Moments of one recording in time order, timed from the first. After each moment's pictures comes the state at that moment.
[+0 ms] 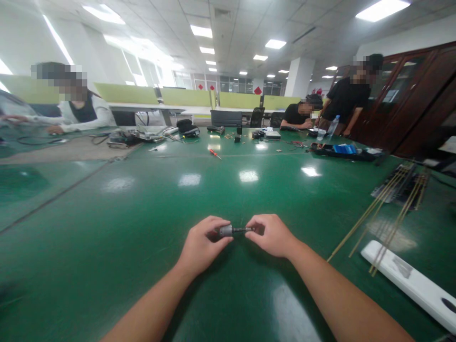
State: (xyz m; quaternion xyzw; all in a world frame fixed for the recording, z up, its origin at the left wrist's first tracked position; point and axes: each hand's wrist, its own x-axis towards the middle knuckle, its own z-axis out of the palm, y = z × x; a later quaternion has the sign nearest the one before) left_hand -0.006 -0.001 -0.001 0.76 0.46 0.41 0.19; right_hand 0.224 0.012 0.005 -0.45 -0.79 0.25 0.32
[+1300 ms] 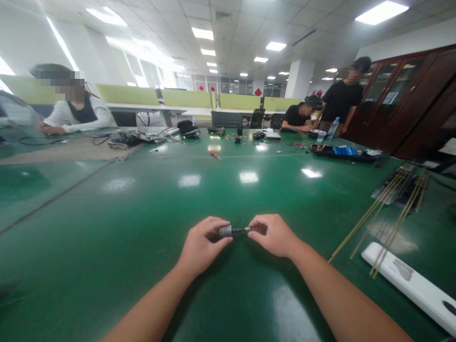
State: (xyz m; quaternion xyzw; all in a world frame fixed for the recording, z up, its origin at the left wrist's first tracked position) left_hand -0.006 0.002 -0.005 0.75 0.47 0.41 0.21; right_hand 0.232 0.015 0.003 -0.45 -0.80 0.24 0.32
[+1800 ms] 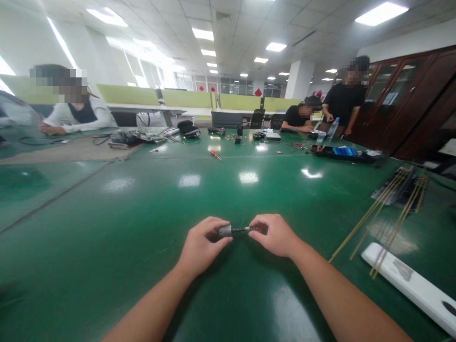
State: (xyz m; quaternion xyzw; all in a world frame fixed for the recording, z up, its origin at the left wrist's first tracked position) left_hand -0.006 0.001 -0.005 0.75 0.48 0.41 0.21; right_hand 0.233 0.015 0.004 -0.45 -0.79 0.25 0.32
